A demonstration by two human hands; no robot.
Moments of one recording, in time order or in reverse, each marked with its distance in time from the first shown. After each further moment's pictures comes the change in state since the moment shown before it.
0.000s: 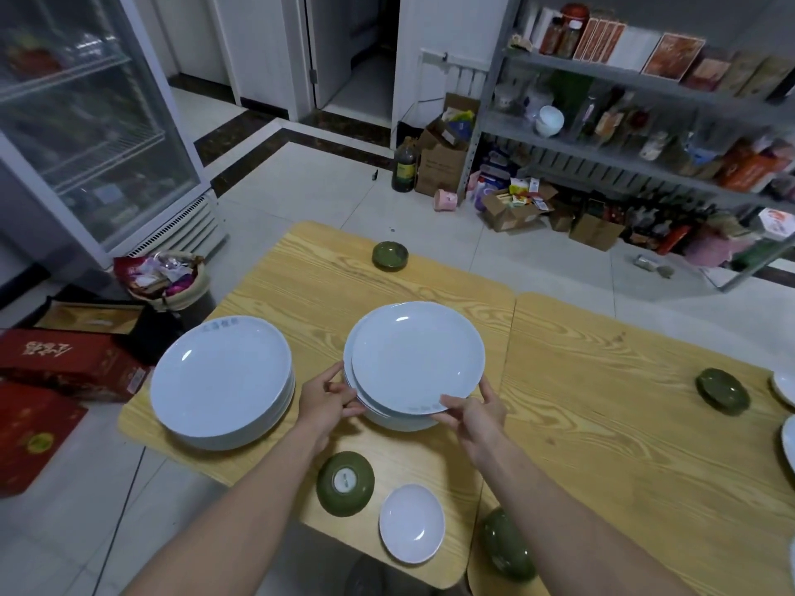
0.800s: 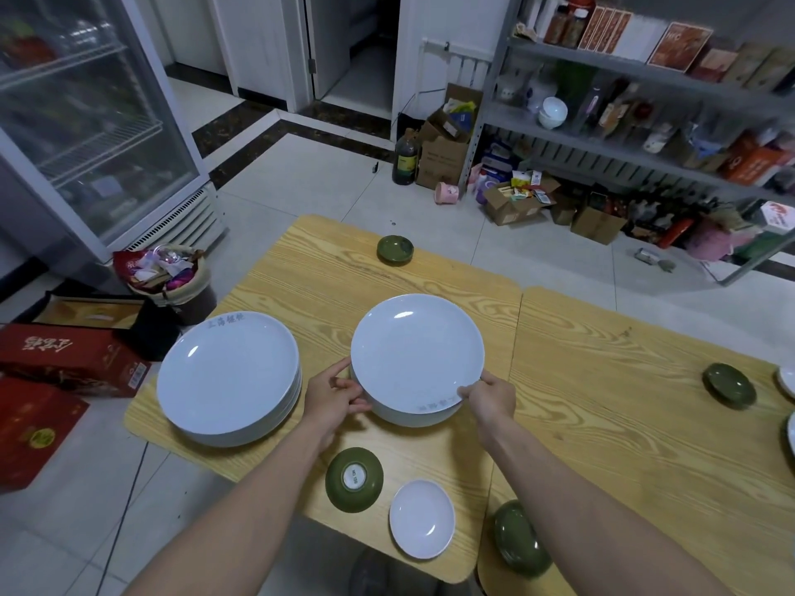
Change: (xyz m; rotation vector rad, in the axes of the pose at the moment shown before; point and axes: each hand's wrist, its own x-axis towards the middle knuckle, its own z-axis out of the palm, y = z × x) left_hand 0.003 -0.001 -0.011 0.018 -0.026 0.022; right_hand 0.032 0.003 0.000 -0.529 0.200 -0.124
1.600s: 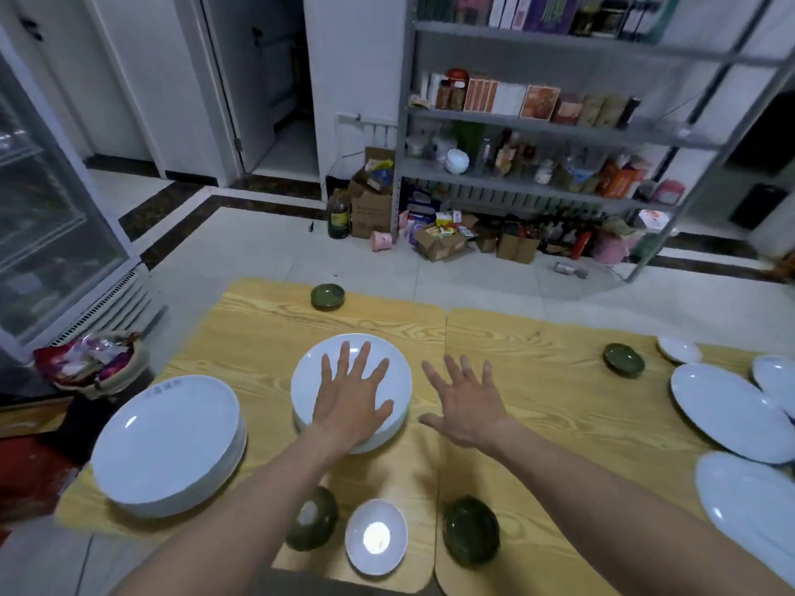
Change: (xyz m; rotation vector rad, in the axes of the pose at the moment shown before) left_hand -0.076 0.073 0.102 1.720 -0.135 0.761; right_hand -0.048 -0.043 -0.095 -1.631 -0.079 -0.730
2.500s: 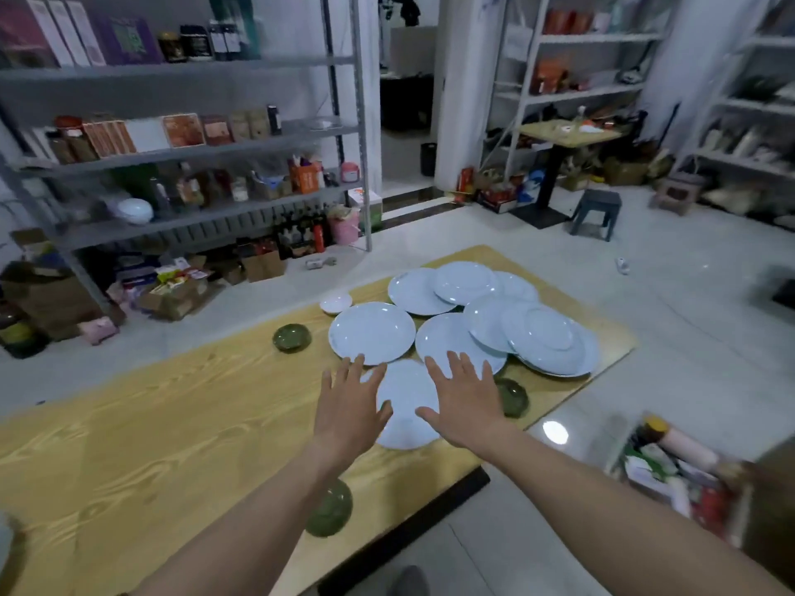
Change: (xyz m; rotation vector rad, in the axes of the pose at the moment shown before) left_hand -0.034 0.557 -0.003 0.007 0.087 0.625; right_hand -0.368 0.387 0.143 0.240 0.065 0.729
